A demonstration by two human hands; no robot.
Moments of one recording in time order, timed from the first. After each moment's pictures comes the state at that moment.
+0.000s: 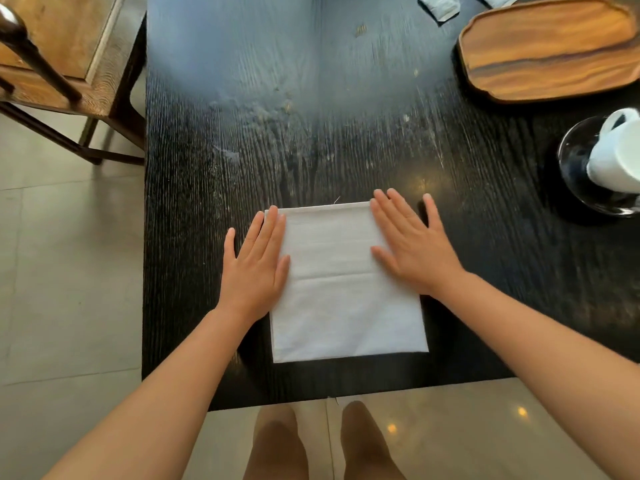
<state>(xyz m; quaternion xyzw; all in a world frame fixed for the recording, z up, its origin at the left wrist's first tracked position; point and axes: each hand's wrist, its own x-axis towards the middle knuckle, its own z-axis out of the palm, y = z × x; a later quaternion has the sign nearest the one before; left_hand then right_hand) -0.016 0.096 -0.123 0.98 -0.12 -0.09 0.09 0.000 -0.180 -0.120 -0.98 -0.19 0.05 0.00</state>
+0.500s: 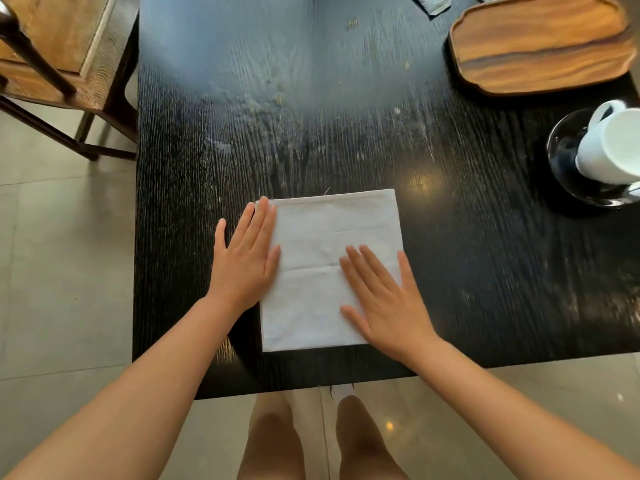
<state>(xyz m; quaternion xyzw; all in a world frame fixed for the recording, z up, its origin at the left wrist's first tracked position) -0.016 0.096 -0.124 0.99 -0.12 -0.08 0.09 -0.092 -0.145 -0.107 -0.98 -0.19 0.08 0.03</state>
